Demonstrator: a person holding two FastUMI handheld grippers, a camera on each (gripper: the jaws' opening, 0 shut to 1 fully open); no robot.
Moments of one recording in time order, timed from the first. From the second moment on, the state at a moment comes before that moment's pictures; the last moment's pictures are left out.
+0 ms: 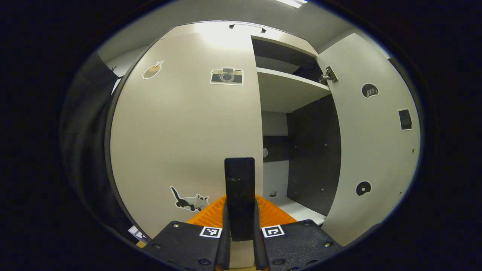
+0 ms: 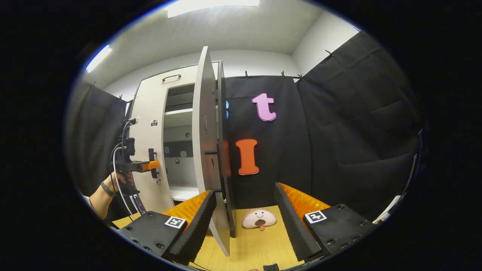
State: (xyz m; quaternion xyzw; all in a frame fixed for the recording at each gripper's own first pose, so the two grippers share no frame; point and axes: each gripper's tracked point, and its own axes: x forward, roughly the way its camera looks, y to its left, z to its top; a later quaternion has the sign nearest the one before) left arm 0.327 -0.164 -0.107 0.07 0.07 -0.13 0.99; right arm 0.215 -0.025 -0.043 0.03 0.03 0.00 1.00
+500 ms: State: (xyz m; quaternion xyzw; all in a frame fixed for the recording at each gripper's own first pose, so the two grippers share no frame) left arm 0.285 -0.146 -0.097 0.07 0.09 -0.18 0.98; right arm 0.222 0.000 -0.040 0.02 0.02 0.03 1.00
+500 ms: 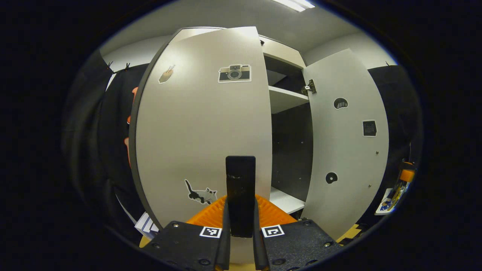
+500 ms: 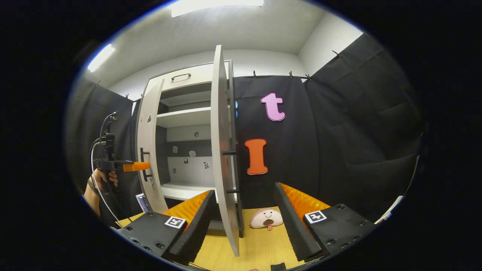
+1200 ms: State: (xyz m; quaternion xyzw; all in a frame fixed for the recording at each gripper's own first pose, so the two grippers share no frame) left arm 0.268 -0.109 -0.081 0.08 0.07 -0.15 0.98; right arm 0.238 0.025 -0.045 0.01 0.03 0.03 1.00
